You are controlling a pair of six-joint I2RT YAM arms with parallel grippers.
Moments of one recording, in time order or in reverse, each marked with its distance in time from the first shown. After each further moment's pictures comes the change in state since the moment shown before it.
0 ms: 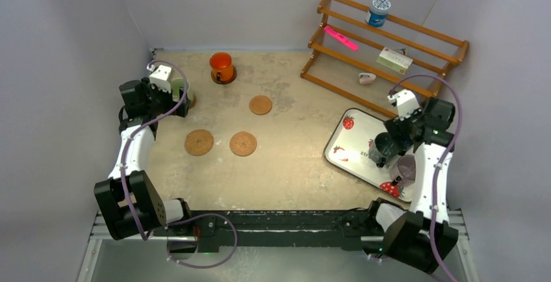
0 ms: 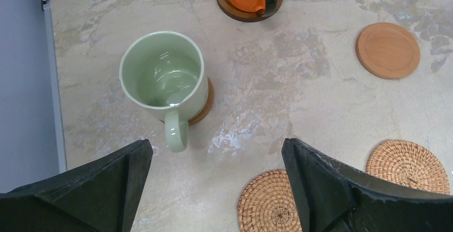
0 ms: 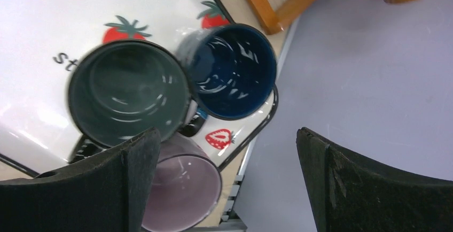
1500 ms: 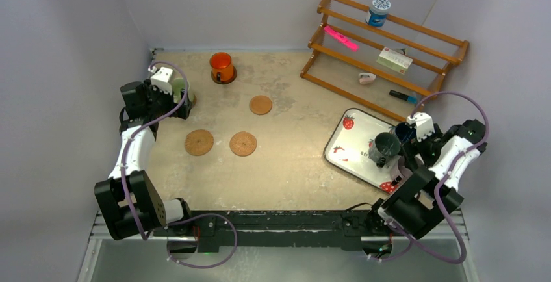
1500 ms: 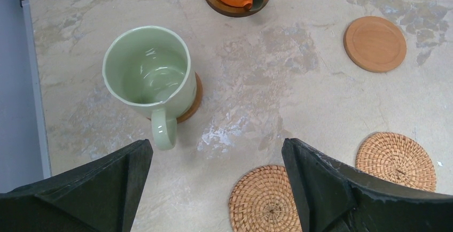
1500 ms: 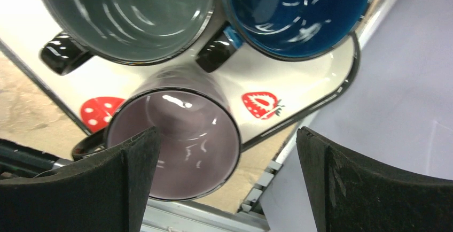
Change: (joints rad) left arm 0.001 0.000 -0.014 -0.010 0.040 -0.001; right arm -0.495 0.257 0.059 -0.294 -0.391 -0.492
